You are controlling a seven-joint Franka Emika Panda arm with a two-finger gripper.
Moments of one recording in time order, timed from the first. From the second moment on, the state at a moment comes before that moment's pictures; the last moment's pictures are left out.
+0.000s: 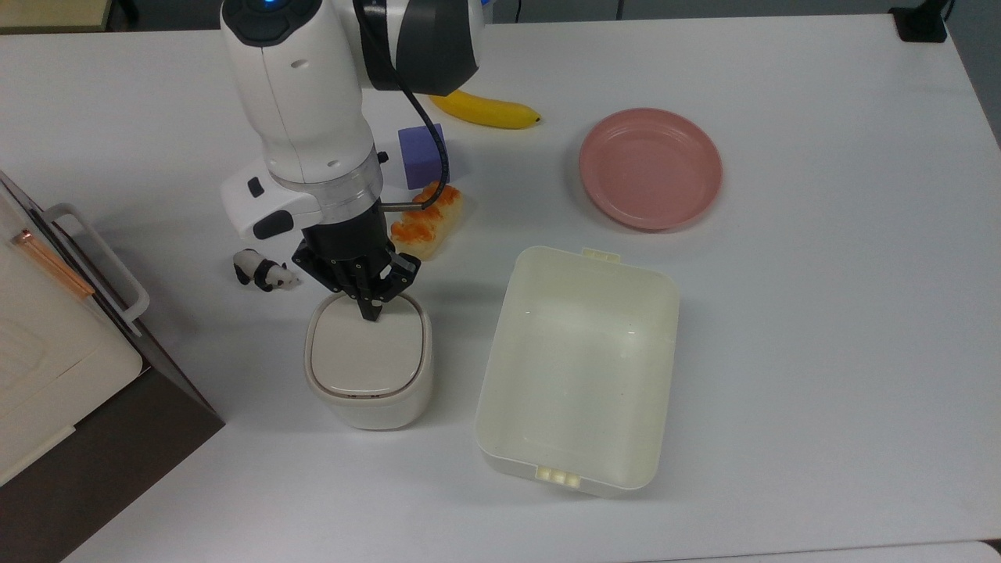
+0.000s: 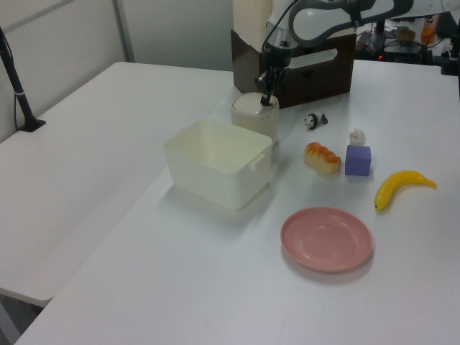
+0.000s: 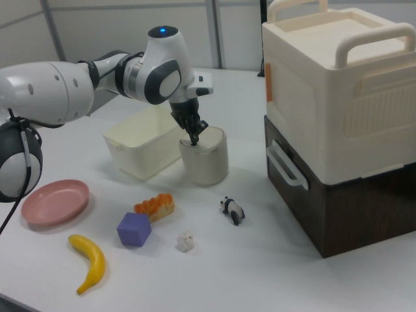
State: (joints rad) arm -0.13 0.54 0.09 -1.34 0.03 2.13 0.18
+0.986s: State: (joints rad) arm -0.13 0.52 0.09 -1.30 0.03 2.13 0.18
